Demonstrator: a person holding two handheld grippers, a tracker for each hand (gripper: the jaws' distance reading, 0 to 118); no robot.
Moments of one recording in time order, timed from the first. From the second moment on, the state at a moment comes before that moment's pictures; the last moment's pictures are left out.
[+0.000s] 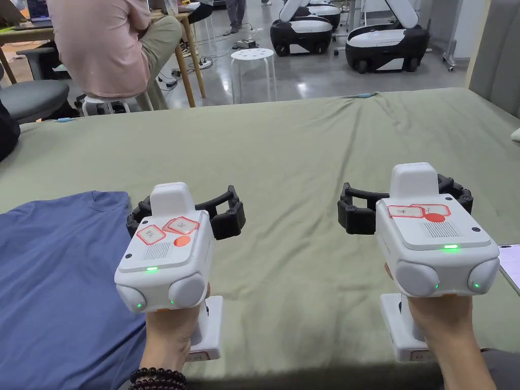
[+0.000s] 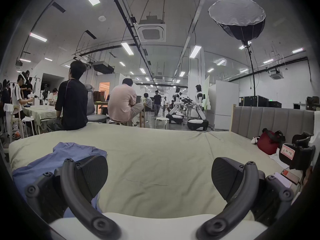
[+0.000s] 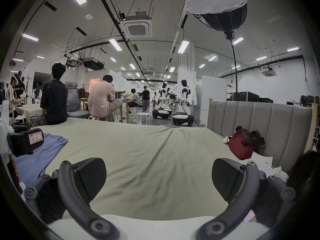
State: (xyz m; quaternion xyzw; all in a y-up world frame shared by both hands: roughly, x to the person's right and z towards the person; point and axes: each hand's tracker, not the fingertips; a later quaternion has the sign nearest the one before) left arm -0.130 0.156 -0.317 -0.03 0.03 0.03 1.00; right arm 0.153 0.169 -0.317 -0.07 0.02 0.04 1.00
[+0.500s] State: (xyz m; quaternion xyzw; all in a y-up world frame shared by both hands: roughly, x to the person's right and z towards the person) left arm -0.127 0.160 -0.314 -0.03 0.03 0.02 1.00; right arm 0.155 0.168 -0.315 -0.07 0.02 0.03 1.00
